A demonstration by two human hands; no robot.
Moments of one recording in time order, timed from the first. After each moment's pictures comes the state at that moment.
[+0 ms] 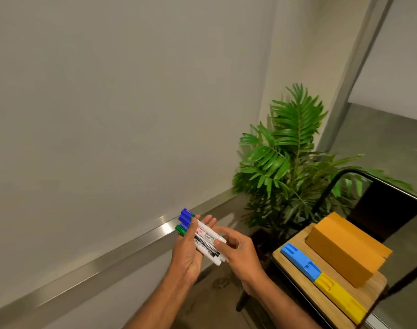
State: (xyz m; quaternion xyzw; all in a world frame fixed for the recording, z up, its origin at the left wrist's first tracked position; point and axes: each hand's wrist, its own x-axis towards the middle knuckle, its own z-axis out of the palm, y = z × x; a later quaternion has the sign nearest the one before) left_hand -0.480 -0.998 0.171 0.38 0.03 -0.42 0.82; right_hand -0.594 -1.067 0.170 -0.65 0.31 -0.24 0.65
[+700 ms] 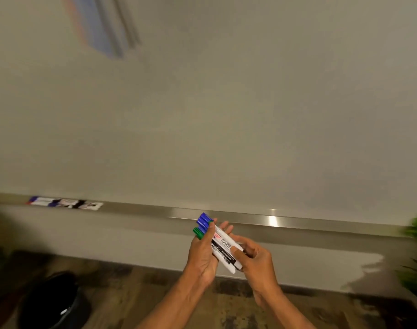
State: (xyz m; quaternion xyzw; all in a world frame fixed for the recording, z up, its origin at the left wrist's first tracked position) left_hand -0.428 -0.650 0.161 0.38 0.15 -0.15 0.90; right_hand -0.483 -0.768 0.154 -0.67 0.19 -0.04 0.71
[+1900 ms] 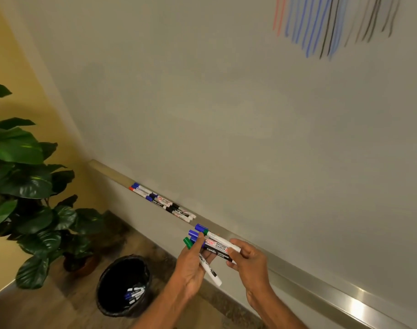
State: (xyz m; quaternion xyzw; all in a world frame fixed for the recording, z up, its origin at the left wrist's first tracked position) left_hand -0.234 -0.296 0.120 0.37 0.34 0.02 0.87; right_hand -0.210 -0.441 0.117 -0.65 0.09 0.11 0.75
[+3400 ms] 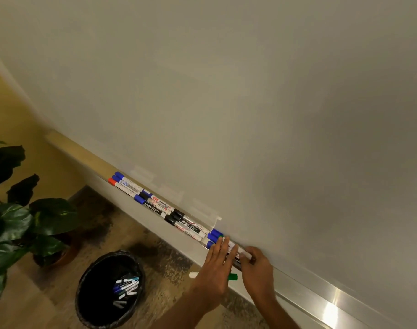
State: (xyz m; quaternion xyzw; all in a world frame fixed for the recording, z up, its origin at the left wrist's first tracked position) left_hand -0.067 -0.199 -0.047 0.95 -0.08 -0.18 0.22; right_hand -0.035 -0.321 -0.036 -0.88 0.15 0.07 0.45
